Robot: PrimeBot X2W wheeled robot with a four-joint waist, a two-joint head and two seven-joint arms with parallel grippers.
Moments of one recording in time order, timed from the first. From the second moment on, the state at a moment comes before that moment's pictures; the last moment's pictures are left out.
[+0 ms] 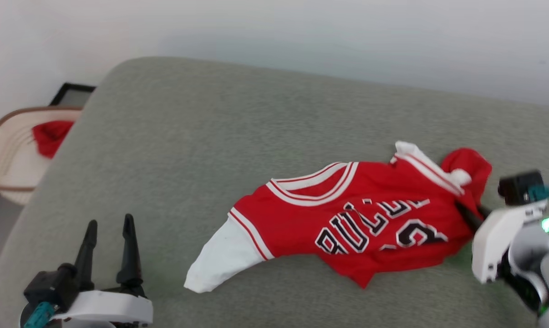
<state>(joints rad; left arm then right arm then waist) -0.07 0.08 0.15 0.16 -0.28 -0.13 -0.26 -0.42 -0.42 0.31 0.40 0.48 0.13 0.30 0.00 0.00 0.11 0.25</state>
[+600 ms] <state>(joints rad) -0.05 0.10 0.17 0.16 -0.28 -0.13 -0.26 -0.08 -0.25 0.13 0.20 0.37 0.13 0.35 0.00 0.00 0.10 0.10</state>
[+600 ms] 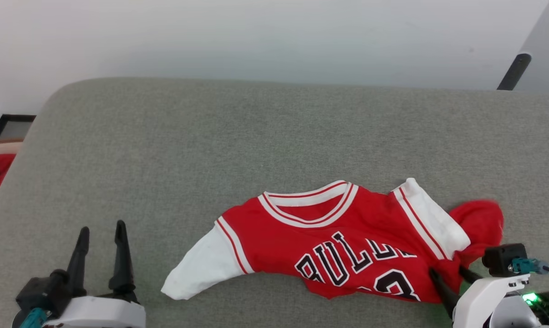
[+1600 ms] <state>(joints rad) -0.06 0.10 0.09 0.14 -0.29 -0.13 -0.26 -0.35 -0.46 0.20 0.21 0.49 0.13 0.56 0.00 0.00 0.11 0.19</state>
